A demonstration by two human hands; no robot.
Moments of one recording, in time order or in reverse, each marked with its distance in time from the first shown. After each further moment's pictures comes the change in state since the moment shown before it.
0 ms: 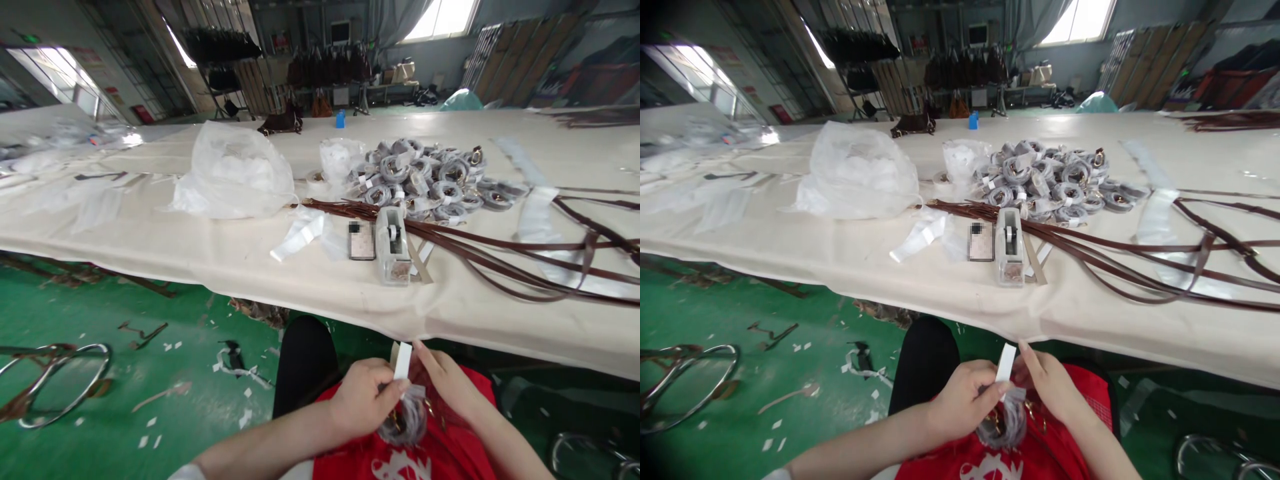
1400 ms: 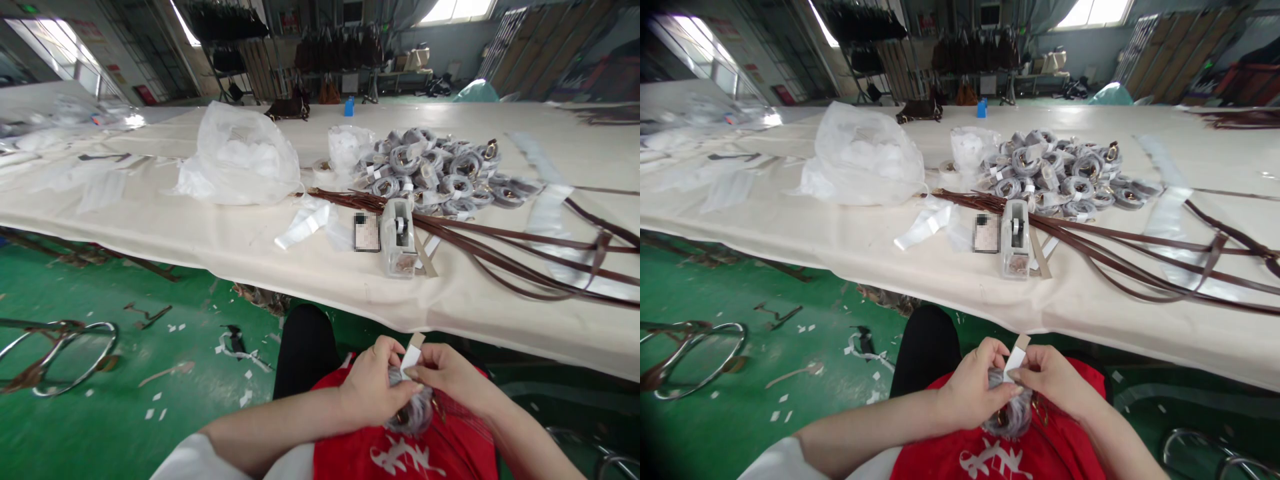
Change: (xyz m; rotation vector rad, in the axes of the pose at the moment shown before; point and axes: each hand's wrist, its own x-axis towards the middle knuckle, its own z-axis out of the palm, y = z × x) left_hand 0.001 0.016 0.009 -0.056 0.045 -0.269; right_hand -0.007 -0.010 -0.010 -0.005 -0.315 0.055
